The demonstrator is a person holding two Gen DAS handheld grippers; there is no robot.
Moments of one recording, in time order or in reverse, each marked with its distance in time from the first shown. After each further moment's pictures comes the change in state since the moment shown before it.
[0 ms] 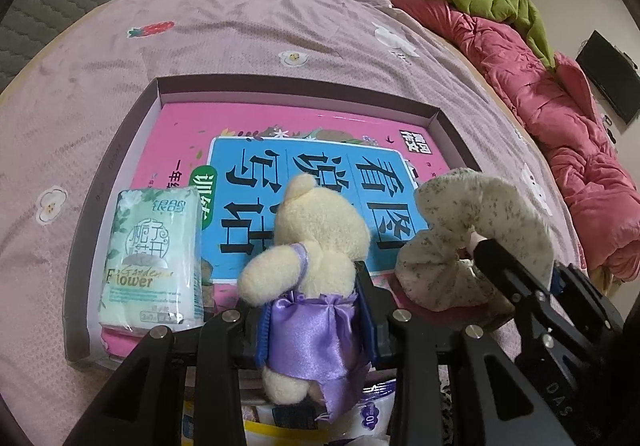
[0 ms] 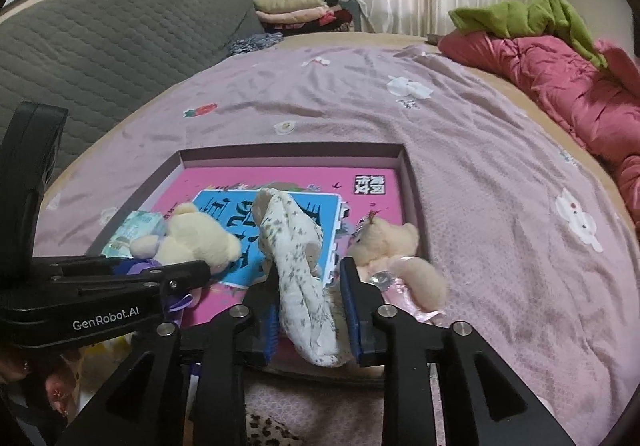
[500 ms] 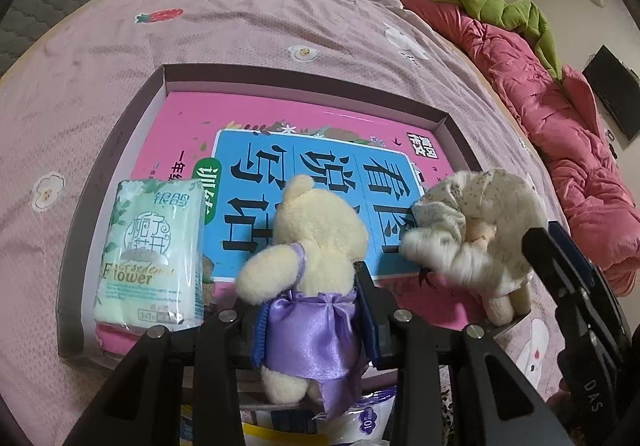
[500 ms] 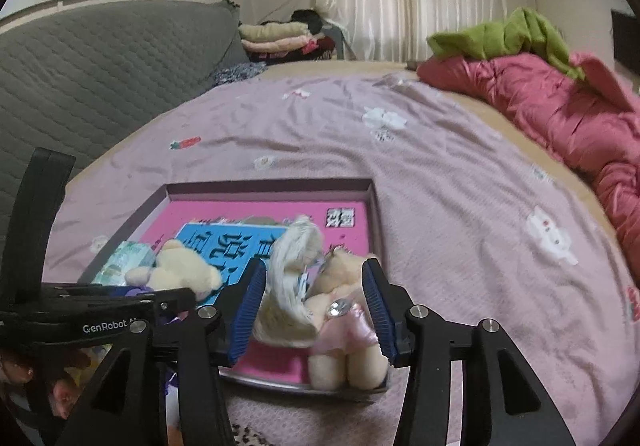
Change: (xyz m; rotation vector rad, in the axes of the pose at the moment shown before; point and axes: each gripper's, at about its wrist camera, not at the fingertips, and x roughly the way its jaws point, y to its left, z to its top) left arm 0.002 0.006 0.002 -0.056 0.018 -0.016; right arm -0.026 -0.010 0.005 0.003 -0.120 -0.058
